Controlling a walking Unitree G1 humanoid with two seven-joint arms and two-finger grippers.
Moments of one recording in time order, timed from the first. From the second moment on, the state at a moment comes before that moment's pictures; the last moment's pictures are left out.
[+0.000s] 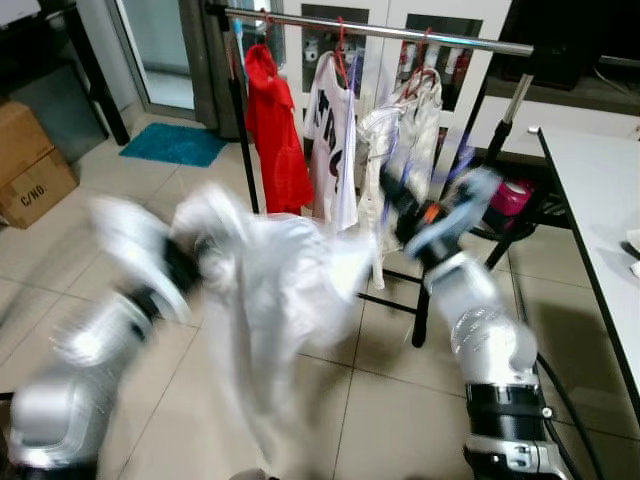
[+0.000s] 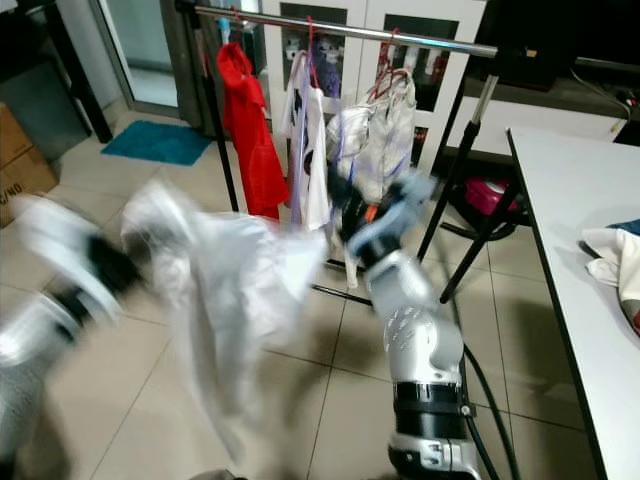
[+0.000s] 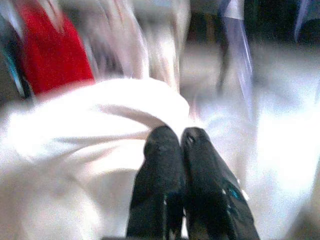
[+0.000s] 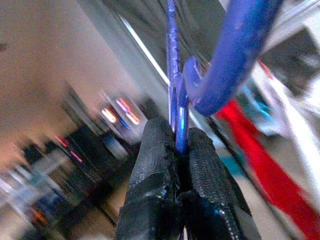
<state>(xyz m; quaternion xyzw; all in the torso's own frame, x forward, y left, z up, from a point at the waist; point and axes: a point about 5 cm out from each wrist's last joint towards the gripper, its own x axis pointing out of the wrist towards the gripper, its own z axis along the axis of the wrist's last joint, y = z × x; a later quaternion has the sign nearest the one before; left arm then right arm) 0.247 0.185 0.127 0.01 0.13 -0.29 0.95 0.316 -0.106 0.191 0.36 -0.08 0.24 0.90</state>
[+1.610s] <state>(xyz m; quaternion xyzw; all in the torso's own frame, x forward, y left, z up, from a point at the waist) 0.223 0.175 0.133 -0.03 0.23 -0.39 0.89 0.374 -0.111 0.212 0.40 -0.14 0.18 0.89</state>
